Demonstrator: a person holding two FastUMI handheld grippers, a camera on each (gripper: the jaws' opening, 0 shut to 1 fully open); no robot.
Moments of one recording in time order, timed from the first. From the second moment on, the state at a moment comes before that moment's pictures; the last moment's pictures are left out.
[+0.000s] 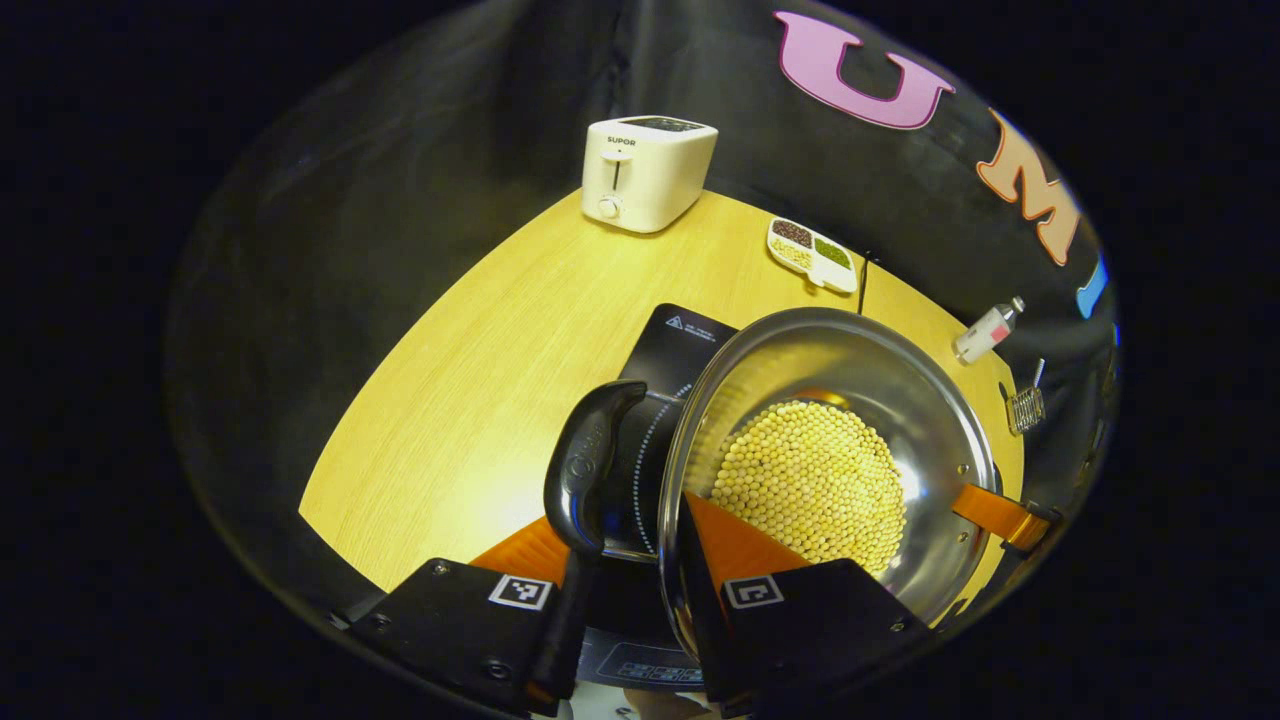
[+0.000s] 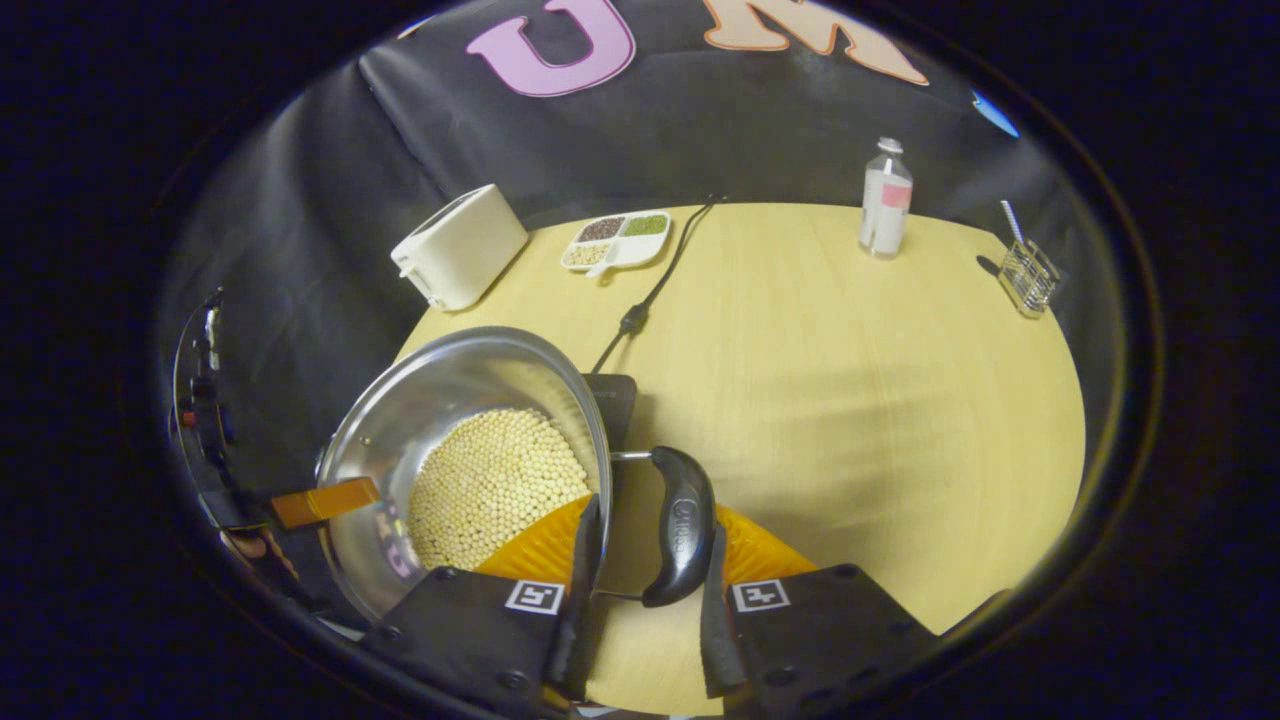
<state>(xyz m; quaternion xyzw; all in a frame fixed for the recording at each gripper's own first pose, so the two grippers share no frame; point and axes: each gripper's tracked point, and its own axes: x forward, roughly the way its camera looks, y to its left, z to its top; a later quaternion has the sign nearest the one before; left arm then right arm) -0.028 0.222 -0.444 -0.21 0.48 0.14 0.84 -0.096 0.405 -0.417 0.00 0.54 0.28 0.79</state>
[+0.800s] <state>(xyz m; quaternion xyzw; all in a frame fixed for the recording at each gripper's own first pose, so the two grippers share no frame) -0.019 0.249 -0.455 -0.21 0.48 0.13 0.84 -0.111 0.427 -0.418 0.01 0.55 0.29 0.79</state>
